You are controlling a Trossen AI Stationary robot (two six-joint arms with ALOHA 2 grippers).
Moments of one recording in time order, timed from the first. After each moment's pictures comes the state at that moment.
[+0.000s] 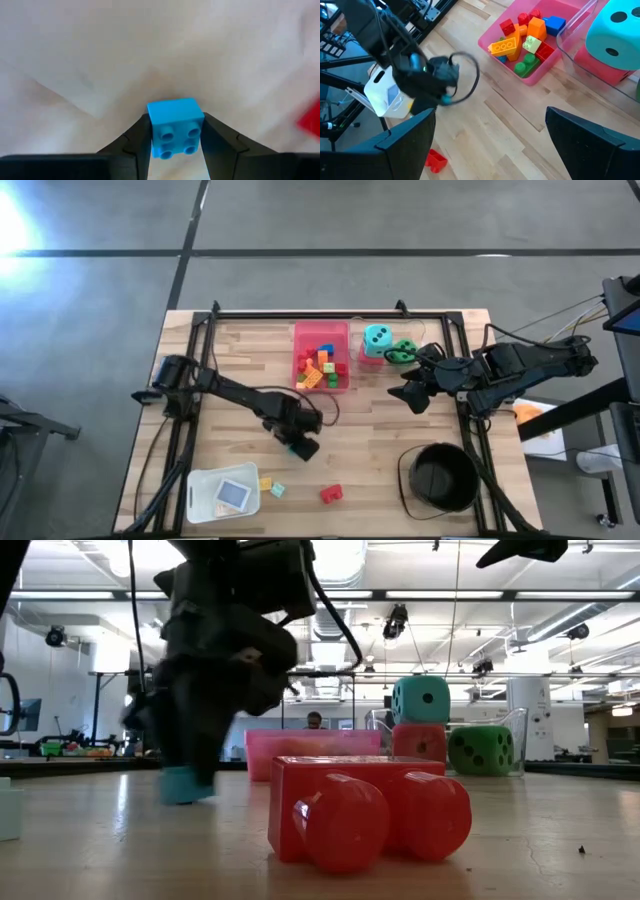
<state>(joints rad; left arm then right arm) -0.18 1.92 1.18 -0.66 0.29 -1.06 0.26 1.04 1.22 -0.93 0.36 1.02</state>
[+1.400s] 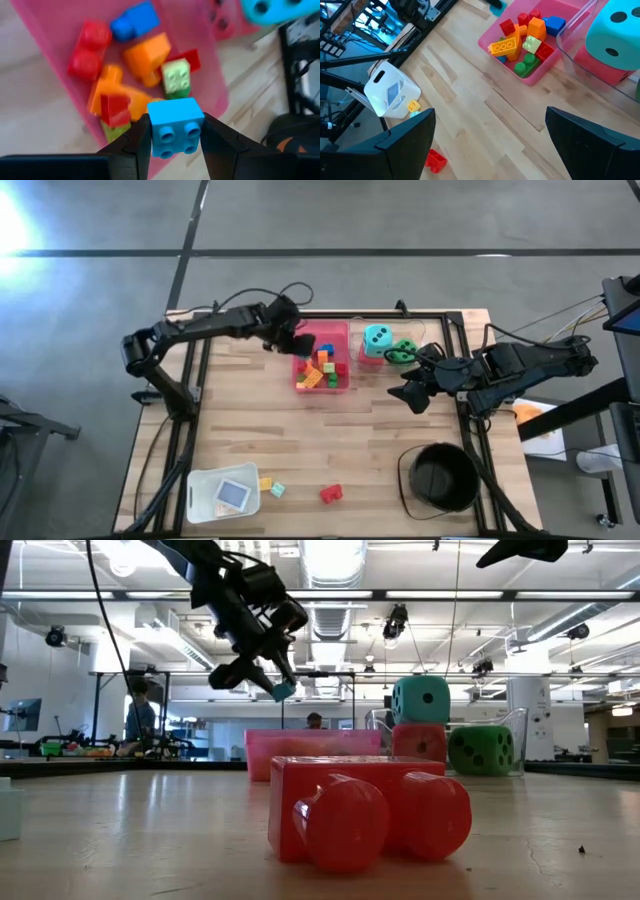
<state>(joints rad) 0.49 1.63 1.21 -0.58 0.29 -0.77 0.26 1.04 1.22 -0.93 0.36 1.02</state>
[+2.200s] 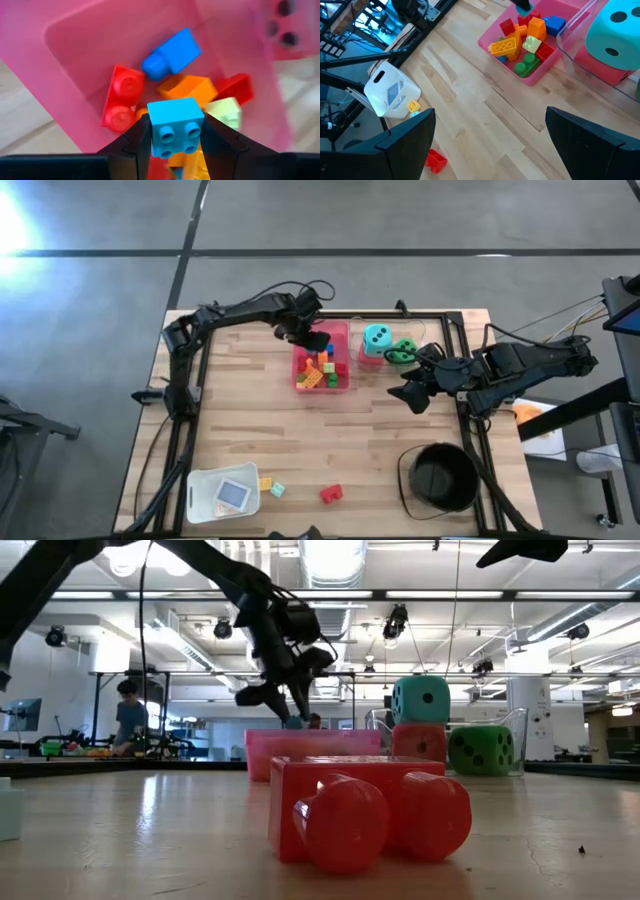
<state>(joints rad) 0.54 1.97 1.57 -0.84 0.22 -0.56 0.26 1.04 1.22 -0.93 0.36 1.02</state>
